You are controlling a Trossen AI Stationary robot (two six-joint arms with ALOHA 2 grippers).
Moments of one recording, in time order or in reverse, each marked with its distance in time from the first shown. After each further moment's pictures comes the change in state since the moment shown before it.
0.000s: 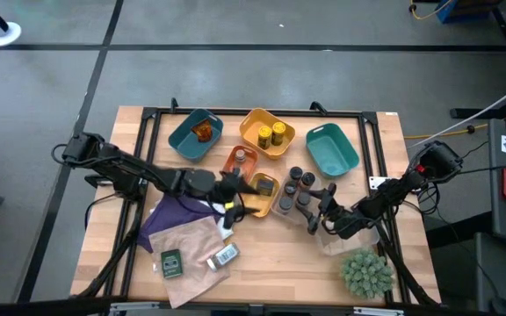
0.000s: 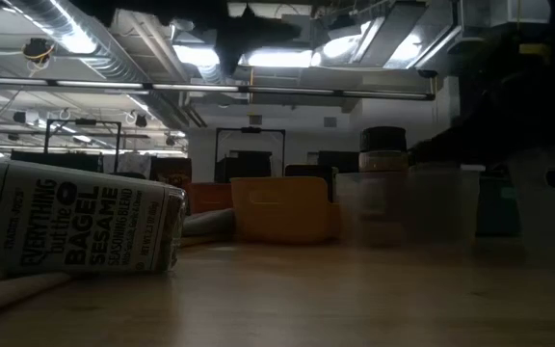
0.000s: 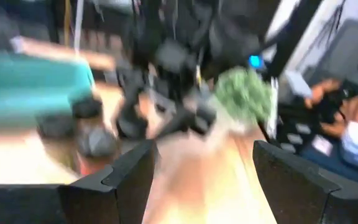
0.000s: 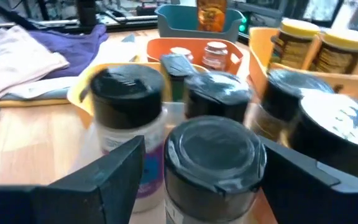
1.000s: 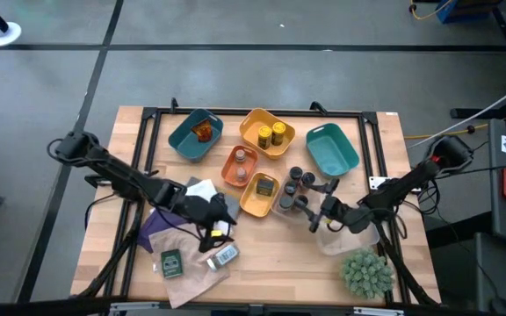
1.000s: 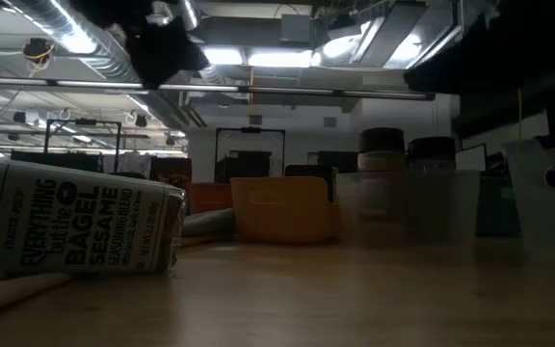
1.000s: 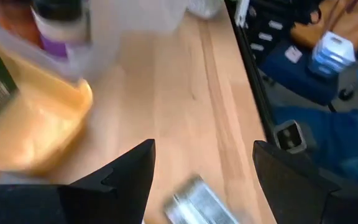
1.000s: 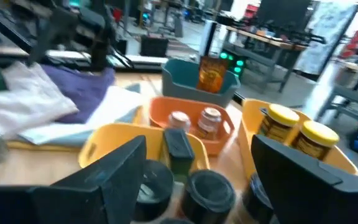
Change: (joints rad) left arm -0.201 -0.085 0.000 -0.453 0.030 -0.201; right arm 0.001 -0.196 0.089 -0.020 0.030 -0.378
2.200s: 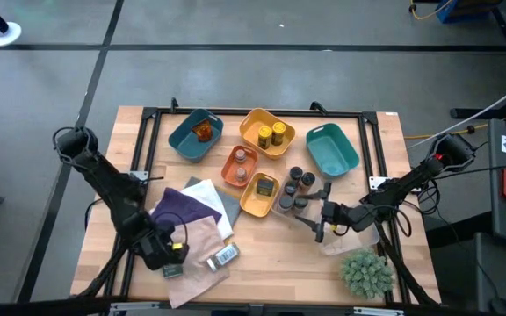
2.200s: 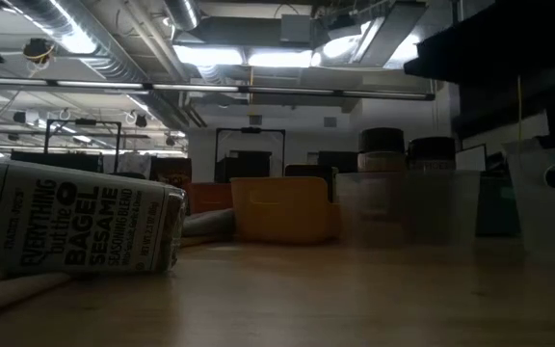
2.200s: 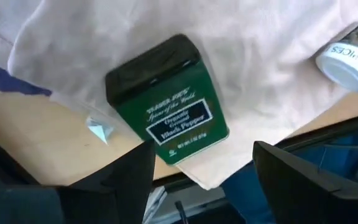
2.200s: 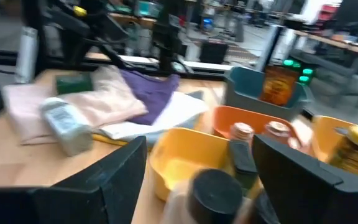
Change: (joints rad) left arm -0.476 -0.038 0.000 -0.601 0.094 -1.822; right arm -0.001 -0.040 0.000 0.018 -0.274 -0.042
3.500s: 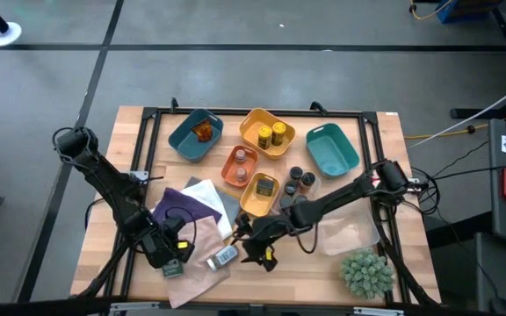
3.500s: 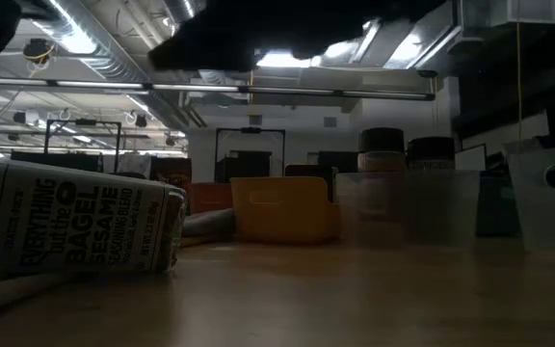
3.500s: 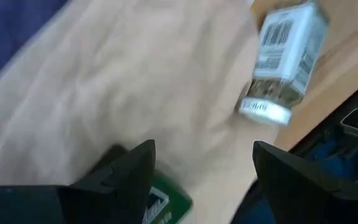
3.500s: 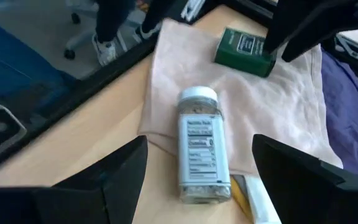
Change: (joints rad) left arm 0.032 0.000 0.000 0.020 -0.284 0.366; right arm -0.258 0.747 0.968 -0.587 -0.918 -0.331
